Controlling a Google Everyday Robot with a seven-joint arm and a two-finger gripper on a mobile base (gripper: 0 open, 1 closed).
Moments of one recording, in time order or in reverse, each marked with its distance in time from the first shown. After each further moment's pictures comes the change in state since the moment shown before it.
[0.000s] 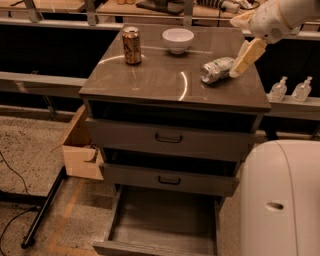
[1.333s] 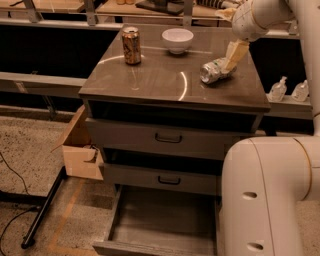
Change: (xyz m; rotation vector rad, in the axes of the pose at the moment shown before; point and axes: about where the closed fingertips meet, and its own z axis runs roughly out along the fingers) arm 0.004 -0.055 0.047 0.129 0.120 -0.327
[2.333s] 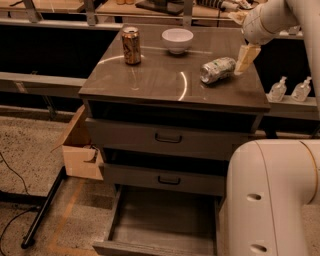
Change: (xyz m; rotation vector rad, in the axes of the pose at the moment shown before) arm 0.054 -0.006 -0.004 0.054 0.141 -0.046
